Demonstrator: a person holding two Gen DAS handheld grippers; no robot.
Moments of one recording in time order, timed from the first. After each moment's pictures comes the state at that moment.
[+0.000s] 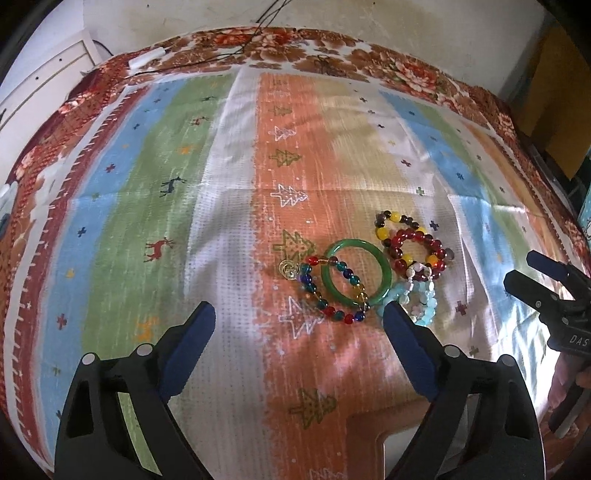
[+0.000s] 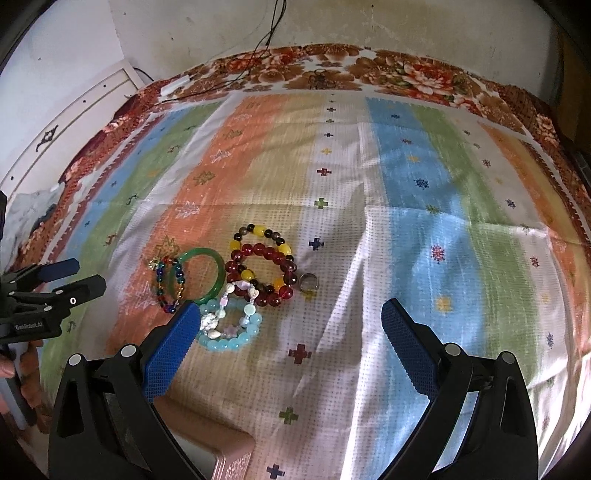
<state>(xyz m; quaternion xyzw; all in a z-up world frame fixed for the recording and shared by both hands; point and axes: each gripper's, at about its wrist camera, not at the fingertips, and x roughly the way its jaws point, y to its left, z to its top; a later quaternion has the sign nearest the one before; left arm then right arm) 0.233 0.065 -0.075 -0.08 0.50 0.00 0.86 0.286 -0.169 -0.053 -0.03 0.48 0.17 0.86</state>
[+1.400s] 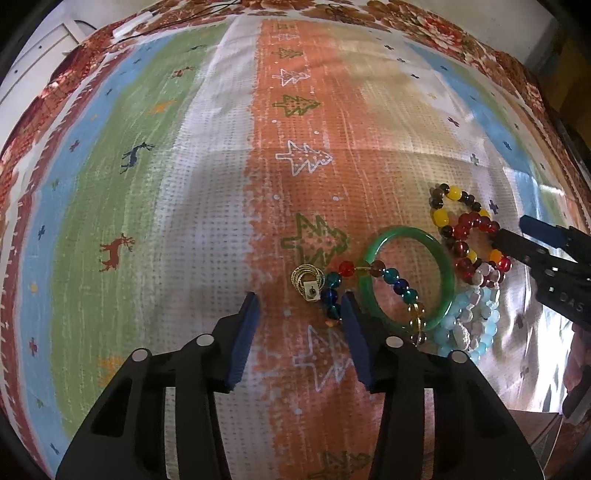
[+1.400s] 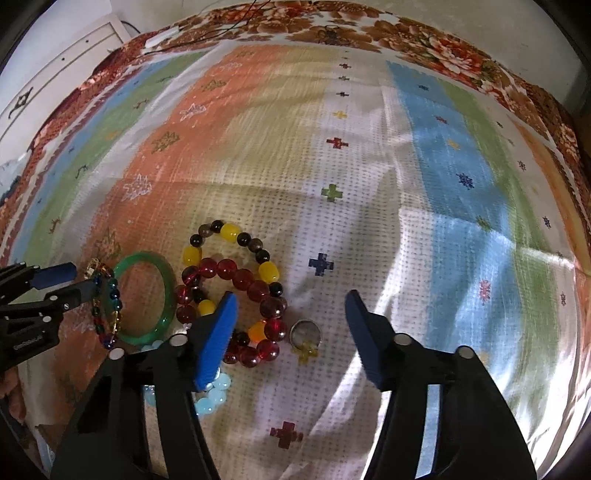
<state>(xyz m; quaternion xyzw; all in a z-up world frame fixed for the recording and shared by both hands) 0.289 0.072 -0.139 -0.06 0.57 0.01 0.82 0.353 -0.129 -0.115 -0.09 0.54 0.16 0.82</state>
